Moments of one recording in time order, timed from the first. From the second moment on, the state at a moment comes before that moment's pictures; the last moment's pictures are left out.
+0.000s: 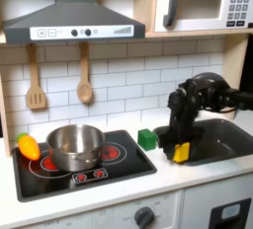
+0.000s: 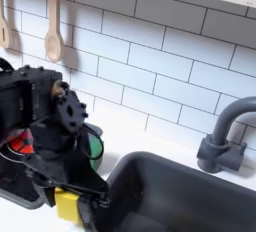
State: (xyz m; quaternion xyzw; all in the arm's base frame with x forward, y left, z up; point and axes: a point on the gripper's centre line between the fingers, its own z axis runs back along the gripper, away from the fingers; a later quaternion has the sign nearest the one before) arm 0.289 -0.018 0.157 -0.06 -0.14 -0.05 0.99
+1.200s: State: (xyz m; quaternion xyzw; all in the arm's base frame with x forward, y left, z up) arm 0.310 -0.066 0.144 -0.09 -0.15 -0.11 0.98
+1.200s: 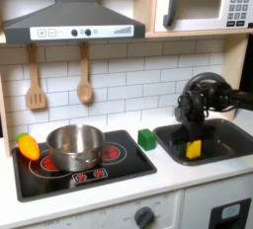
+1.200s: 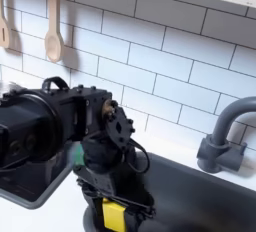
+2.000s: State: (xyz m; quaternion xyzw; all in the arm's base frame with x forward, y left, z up) arm 0.320 -0.080 0.128 -0.10 -0.14 -0.12 0.98
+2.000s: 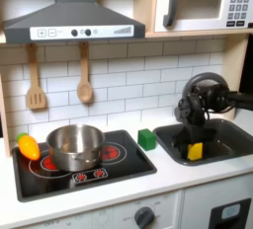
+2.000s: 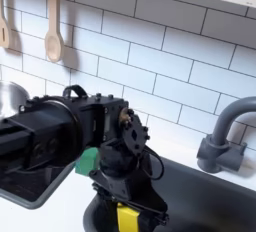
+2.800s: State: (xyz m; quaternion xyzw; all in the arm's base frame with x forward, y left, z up) arm 0.336 -0.085 0.110 -0.11 -0.13 -0.12 0.98
